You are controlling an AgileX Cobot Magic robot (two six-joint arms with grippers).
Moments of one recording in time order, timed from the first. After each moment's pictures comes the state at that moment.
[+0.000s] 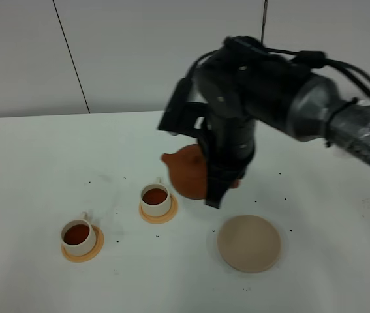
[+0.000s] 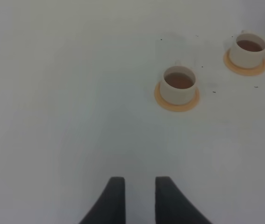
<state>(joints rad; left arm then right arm) -0.05 0.01 -0.50 0.08 1.05 -0.02 0.71 2.06 -1.87 -0.15 1.22 -0.52</state>
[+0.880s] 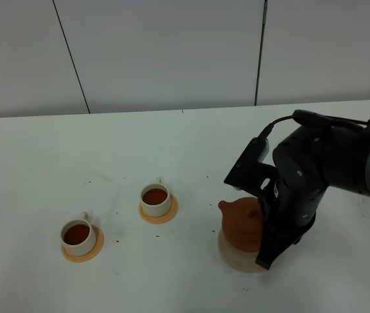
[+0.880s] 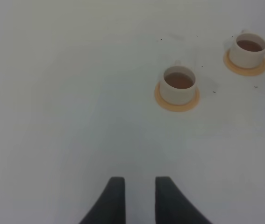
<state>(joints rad) -0.05 0.01 -0.50 0.08 1.05 -0.02 0.62 1.84 -1.23 -0.11 0.83 -0.37</state>
